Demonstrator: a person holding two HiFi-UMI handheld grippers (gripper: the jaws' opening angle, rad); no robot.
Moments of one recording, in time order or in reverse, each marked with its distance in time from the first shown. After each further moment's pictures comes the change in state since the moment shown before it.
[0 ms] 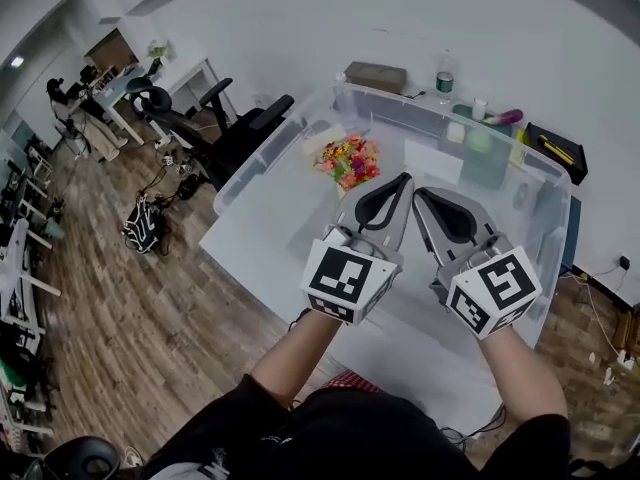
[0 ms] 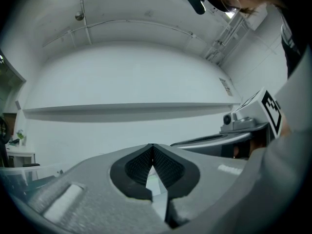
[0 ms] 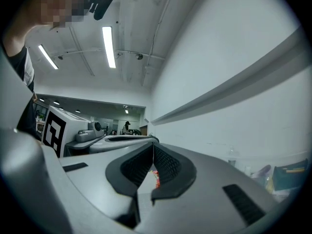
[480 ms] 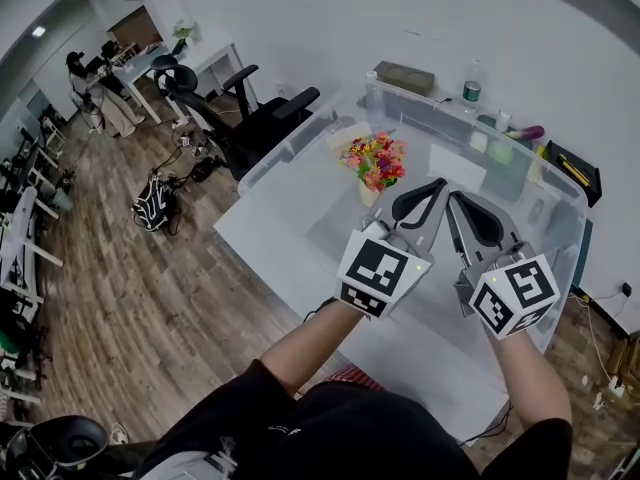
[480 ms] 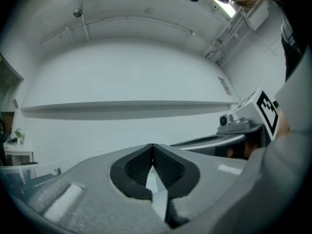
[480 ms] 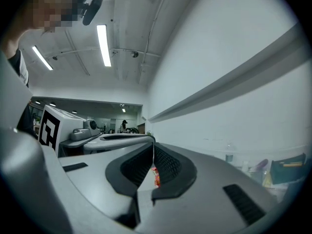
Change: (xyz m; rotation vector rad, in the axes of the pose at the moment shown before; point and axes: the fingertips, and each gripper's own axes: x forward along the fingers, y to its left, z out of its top) left arm 0.002 -0.006 -0.004 -0.009 0.026 -0.023; right arm -0.002 -0.009 -0.008 0.045 0.033 -0.031
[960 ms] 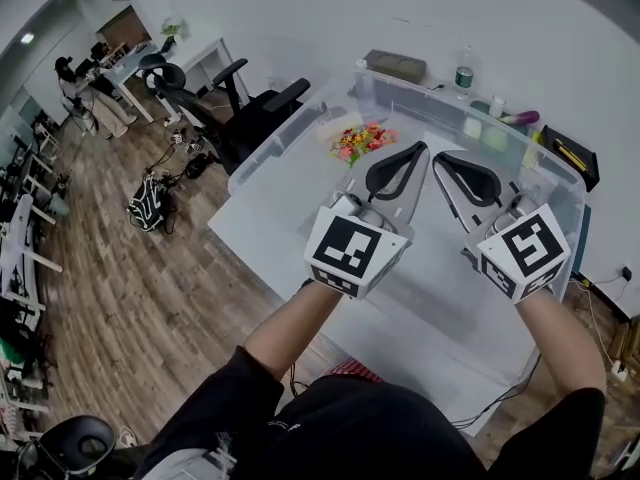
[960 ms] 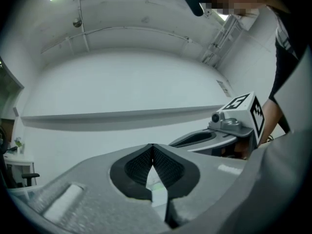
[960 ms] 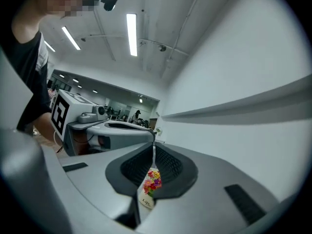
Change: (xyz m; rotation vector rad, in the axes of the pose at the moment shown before) left arm -0.002 0.029 0.033 0.059 -0.086 0.017; right arm 0.028 0.005 0.033 -0.319 0.051 0.154
